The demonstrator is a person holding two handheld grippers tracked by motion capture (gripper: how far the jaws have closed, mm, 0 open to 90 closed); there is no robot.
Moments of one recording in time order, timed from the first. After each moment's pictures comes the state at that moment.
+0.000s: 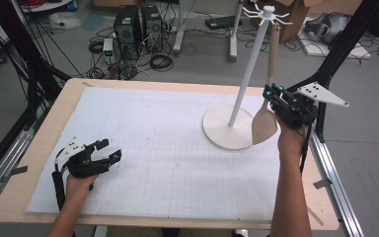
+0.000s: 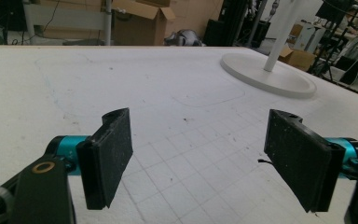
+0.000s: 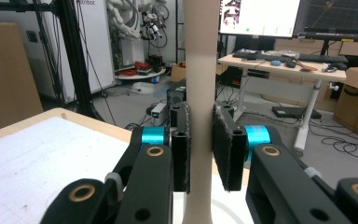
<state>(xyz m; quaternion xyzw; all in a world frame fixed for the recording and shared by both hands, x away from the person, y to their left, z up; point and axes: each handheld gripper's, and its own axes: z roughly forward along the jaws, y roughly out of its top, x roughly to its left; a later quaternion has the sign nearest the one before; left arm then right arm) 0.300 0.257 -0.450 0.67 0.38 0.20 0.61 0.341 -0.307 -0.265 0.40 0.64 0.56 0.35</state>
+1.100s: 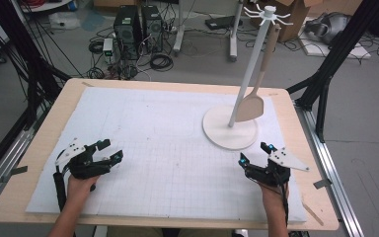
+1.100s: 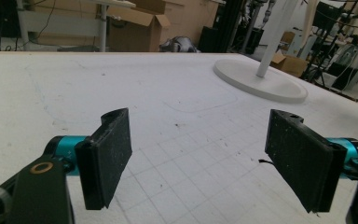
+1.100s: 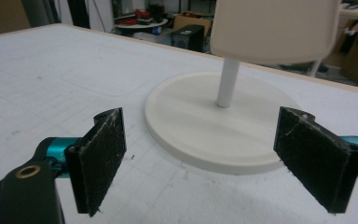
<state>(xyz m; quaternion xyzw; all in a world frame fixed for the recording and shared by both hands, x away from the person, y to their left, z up) 0.297 0.254 -0.451 0.66 0.37 0.20 0.62 0.269 -0.292 -0.416 0.41 0.69 0.50 0.32</state>
